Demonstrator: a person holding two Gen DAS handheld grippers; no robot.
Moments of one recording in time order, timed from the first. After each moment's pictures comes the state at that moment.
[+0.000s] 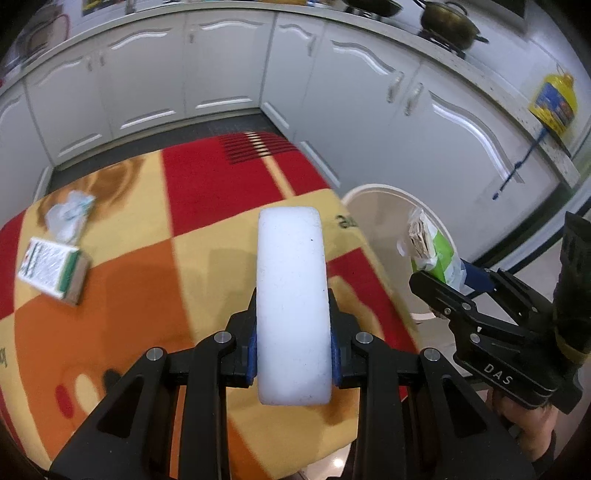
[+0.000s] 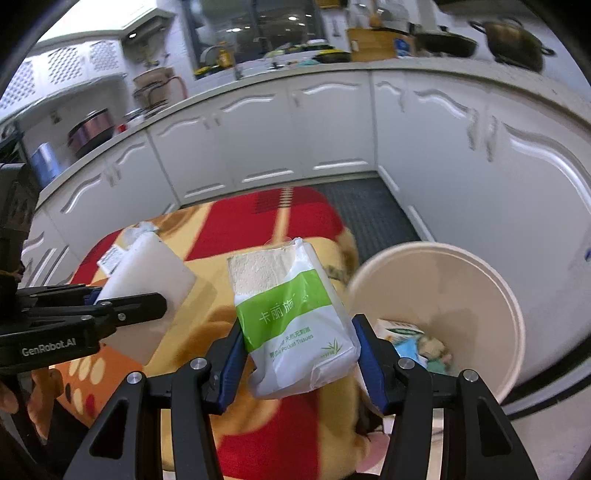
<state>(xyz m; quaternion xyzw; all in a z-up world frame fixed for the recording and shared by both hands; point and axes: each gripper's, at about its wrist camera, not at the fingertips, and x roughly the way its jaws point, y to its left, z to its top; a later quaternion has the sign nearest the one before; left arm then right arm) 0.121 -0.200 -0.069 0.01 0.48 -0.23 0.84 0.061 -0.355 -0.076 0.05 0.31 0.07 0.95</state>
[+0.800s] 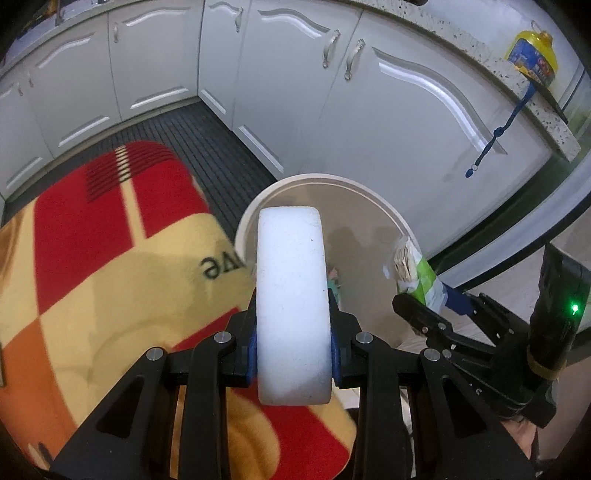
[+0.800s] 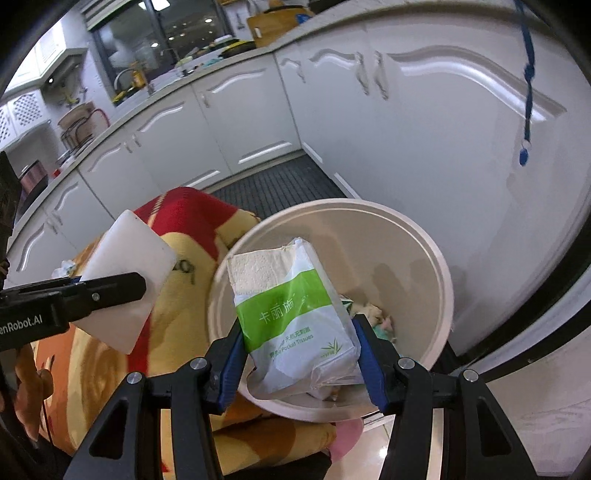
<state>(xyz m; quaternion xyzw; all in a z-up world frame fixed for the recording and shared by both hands) 0.165 -0.331 -0.093 0.04 0.51 -0.31 0.80 0.065 -0.476 -0.119 0.15 0.33 -0.03 0.93</state>
